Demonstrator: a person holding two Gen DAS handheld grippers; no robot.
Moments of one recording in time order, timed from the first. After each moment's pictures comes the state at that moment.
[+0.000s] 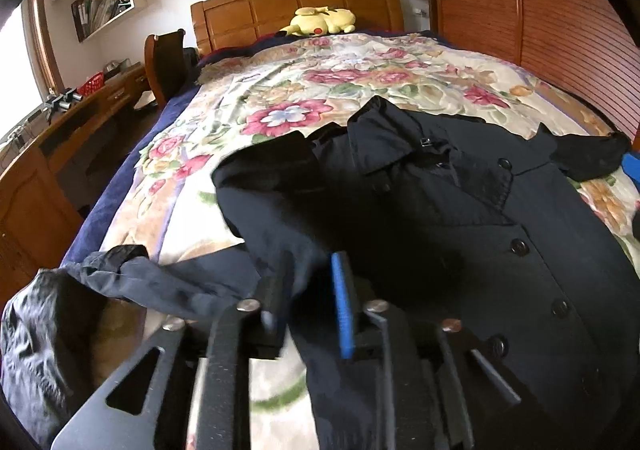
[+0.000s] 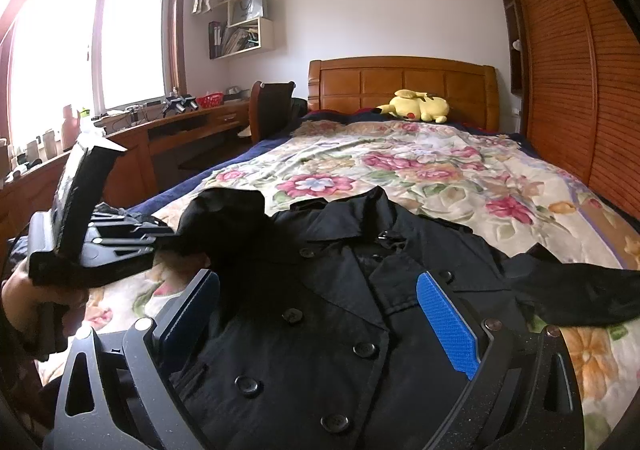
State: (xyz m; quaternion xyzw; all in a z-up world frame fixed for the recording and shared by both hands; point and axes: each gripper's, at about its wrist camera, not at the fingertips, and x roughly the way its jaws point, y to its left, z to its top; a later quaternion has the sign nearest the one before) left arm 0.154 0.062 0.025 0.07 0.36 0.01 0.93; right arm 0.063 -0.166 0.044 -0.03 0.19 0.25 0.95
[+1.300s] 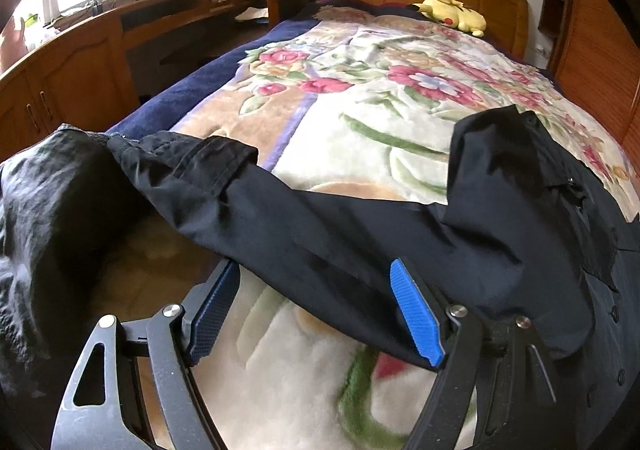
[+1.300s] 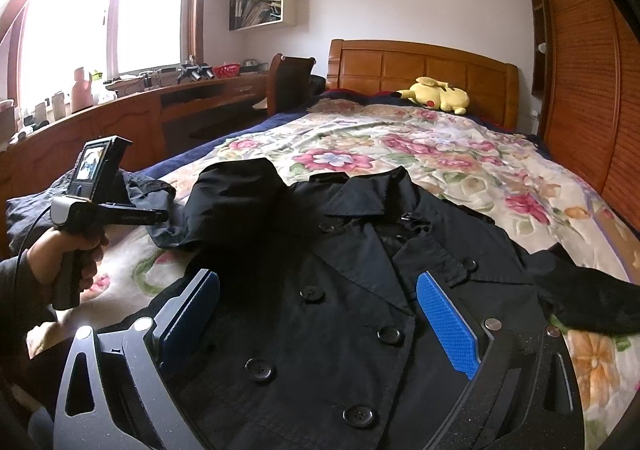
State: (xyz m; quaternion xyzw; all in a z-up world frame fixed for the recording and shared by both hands) left arm 0.182 0.207 -0.049 -0.09 0.40 0.16 0.90; right arm 0.067 -0.154 0.040 -0.08 0.21 0.27 0.94
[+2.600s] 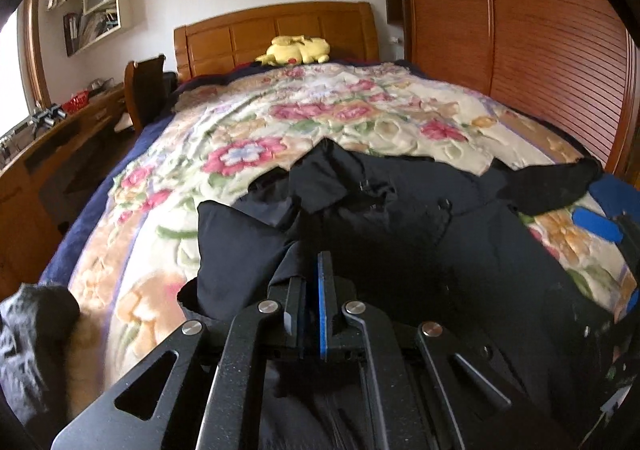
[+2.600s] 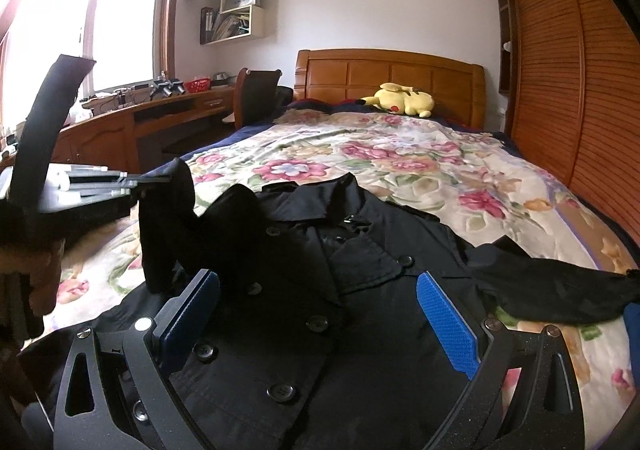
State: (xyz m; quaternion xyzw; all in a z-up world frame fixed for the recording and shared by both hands) left arm 0.149 -0.006 0.055 0.05 0.32 -0.03 0.94; right arm 0.050 -0.194 0.051 -0.06 0.20 0.23 0.95
